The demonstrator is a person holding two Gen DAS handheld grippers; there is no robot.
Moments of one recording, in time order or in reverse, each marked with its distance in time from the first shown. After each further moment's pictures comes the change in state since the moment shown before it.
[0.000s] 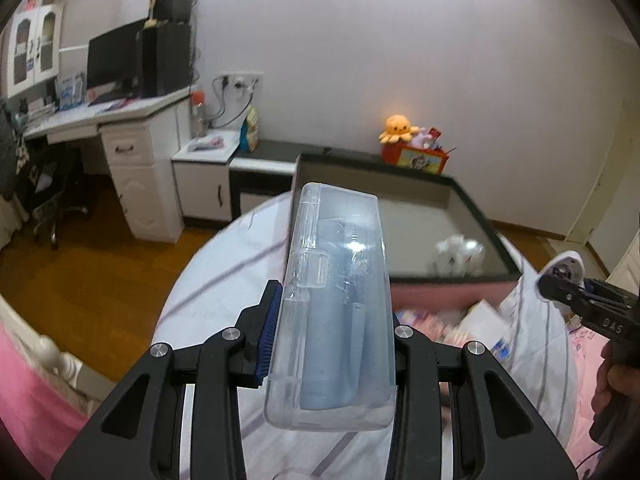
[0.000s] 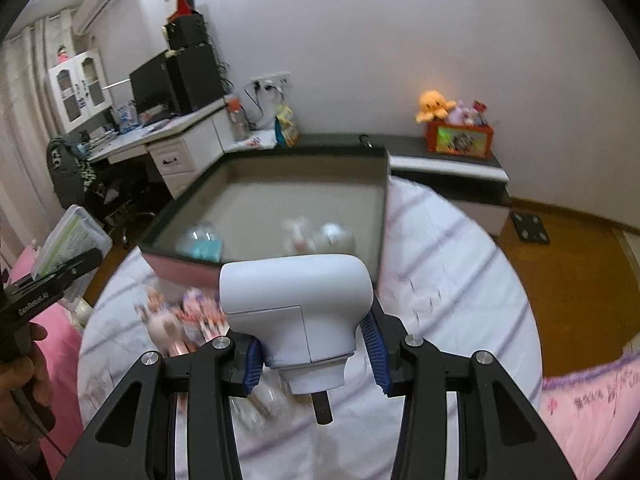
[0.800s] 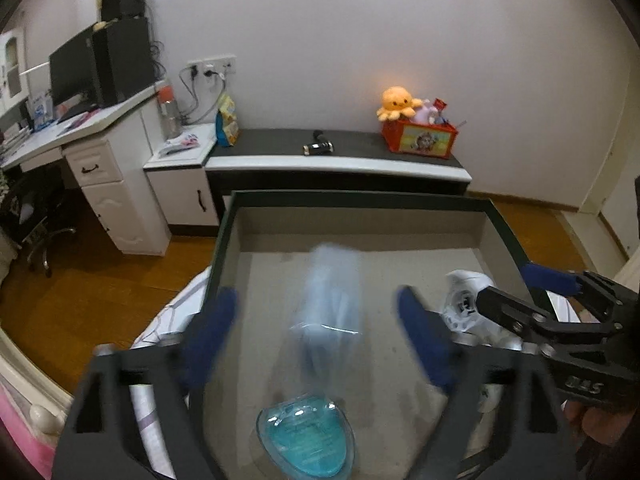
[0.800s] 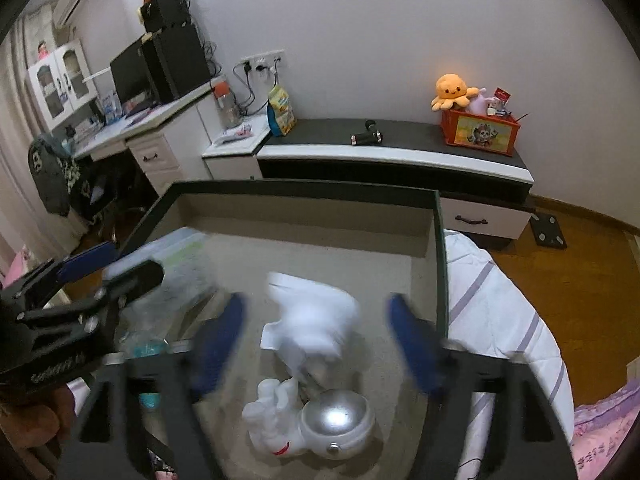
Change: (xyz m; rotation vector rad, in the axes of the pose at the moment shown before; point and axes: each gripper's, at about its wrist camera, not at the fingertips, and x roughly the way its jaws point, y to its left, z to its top) left arm 0.147 -0.044 0.089 0.072 0.096 0.038; right arm 0.134 -0.015 0.087 0.027 0.084 0.006
